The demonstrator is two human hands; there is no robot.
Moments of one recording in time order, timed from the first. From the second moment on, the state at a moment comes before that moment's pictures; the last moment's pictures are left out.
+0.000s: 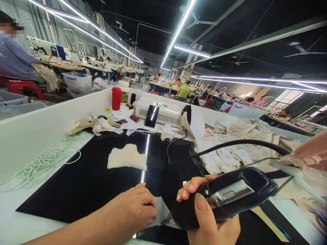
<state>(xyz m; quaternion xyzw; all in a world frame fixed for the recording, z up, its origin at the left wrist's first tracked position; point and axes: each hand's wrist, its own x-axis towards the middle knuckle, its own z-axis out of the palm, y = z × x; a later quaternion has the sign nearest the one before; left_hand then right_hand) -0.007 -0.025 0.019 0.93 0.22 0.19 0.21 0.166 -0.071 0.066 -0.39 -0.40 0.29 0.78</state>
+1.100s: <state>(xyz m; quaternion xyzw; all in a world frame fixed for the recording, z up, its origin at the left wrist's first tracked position) -0.017 -0.018 0.038 0.89 0.24 0.11 0.36 0.147 -0.079 0.073 -0.36 -0.39 0.33 0.78</state>
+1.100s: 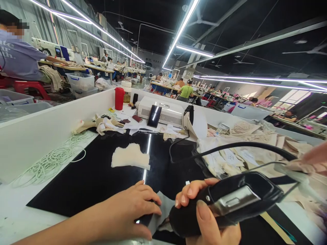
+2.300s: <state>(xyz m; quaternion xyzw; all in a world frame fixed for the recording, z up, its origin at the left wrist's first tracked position) 0.010 -0.001 0.021 0.93 0.21 0.11 0.26 0.191 -0.048 0.063 -0.42 -0.37 0.22 0.80</state>
